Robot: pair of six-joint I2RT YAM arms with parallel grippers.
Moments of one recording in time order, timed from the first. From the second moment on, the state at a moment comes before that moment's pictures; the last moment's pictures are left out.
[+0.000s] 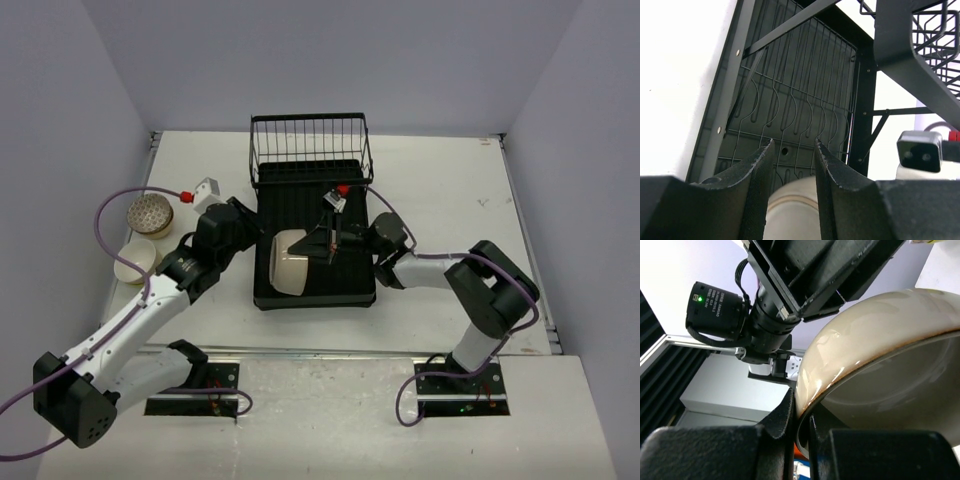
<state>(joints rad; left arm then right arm) -0.54 1.00 0.81 -0.30 -0.33 -0.98 0.70 1.71 0.77 1.20 -0.83 1.73</state>
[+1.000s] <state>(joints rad) -0.53 0.94 0.81 -0.36 -0.35 -0.98 0.57 1.26 0.39 1.20 -0.83 1.65</state>
